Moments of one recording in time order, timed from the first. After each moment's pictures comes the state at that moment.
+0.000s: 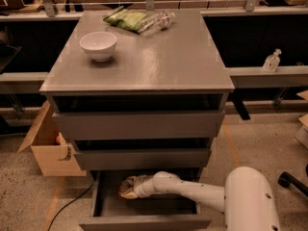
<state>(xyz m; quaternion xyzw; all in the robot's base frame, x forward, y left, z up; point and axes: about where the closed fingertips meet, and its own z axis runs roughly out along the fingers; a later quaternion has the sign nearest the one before) 0.575 0.128 0.229 -0.57 0.70 0.25 0.35</state>
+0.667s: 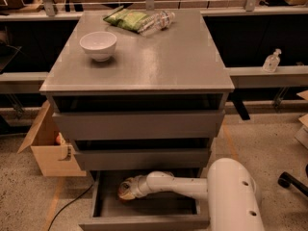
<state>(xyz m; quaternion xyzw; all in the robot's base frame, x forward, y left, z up) 0.582 0.142 0.198 -0.58 0.71 0.24 0.31</state>
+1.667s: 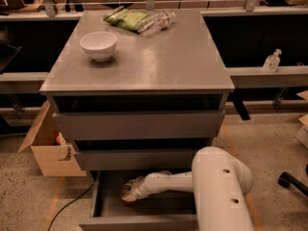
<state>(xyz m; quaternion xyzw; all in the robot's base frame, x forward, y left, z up) 0.575 0.131 0.179 -0.59 0.73 0.21 0.27</state>
